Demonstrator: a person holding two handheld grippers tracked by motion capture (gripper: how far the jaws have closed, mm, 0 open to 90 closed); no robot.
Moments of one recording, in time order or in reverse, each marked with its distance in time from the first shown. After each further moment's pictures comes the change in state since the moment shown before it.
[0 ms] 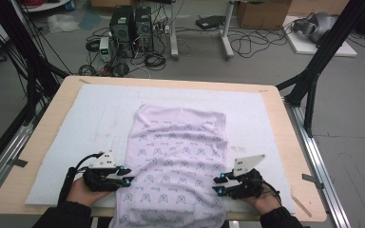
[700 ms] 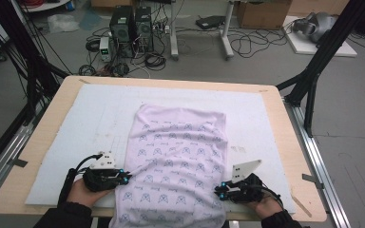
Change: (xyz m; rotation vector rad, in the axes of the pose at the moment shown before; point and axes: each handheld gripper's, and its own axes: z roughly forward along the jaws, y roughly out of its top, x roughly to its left) left arm 0.002 -0.004 -0.001 -0.006 0.030 -0.011; right arm 0.006 -0.008 0.003 0.085 0.025 -0.019
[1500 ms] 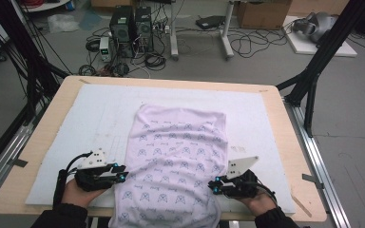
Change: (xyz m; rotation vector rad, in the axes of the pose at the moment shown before) left arm -0.003 0.000 -0.023 -0.112 0.020 -0.020; right arm 0.004 0.020 -0.001 -0.070 -0.048 -0.025
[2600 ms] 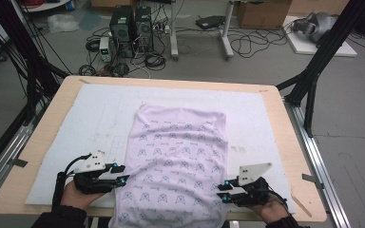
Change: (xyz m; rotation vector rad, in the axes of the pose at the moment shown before) left arm -0.006 0.004 -0.003 -0.050 -0.041 0.025; right arm 0.007 -0.016 -0.016 -0.023 0.016 0.010
